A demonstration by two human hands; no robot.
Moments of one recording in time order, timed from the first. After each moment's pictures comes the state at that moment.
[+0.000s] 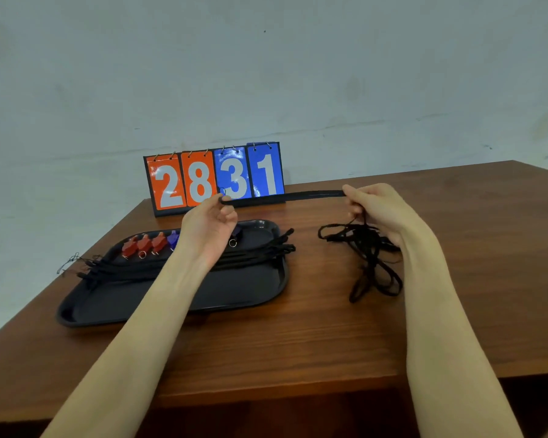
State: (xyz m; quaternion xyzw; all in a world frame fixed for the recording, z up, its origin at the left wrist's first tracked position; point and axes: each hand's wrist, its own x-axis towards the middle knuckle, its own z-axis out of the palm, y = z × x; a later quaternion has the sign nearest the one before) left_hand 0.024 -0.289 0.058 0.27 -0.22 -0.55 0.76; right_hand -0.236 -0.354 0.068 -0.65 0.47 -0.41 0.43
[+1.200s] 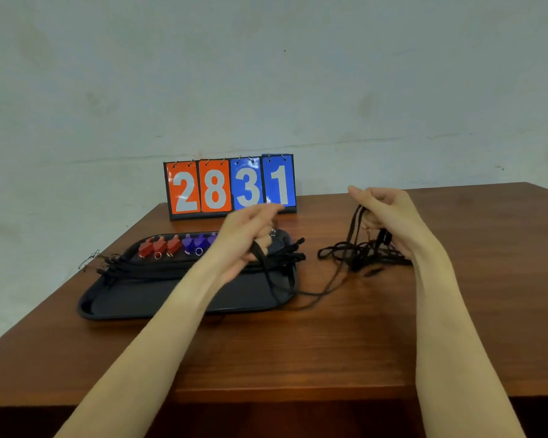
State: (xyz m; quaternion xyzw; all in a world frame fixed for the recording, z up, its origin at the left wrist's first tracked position) left_hand 0.003 -0.264 0.061 0.46 -0.52 -0.45 0.57; right_hand -0.235 -0.345 0.074 -0.68 0.33 -0.50 0.43
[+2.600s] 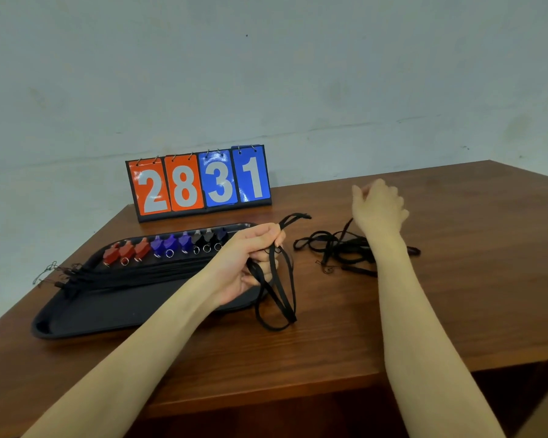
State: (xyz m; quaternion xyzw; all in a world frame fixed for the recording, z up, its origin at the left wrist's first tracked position) left_hand -0.032 -0.258 0.042 0.36 -0.54 -0.61 0.46; right_hand -0.235 -0.364 0.056 -0.58 0.68 -0.43 0.09
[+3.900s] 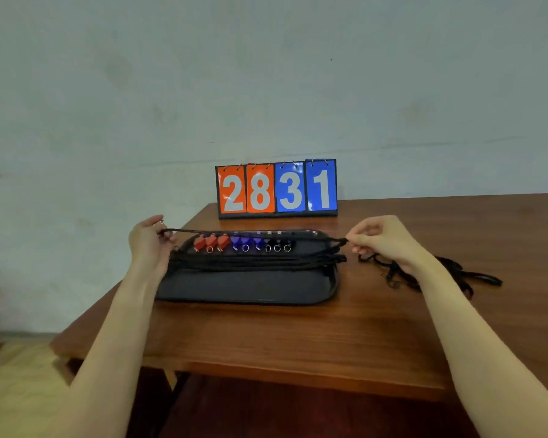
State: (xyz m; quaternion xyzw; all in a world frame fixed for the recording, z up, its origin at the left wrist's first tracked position) left_hand 0.171 -0.203 0.059 0.48 -0.17 -0.22 0.83; right_hand -0.188 -0.343 0.050 -0.74 0.39 -0.36 0.42
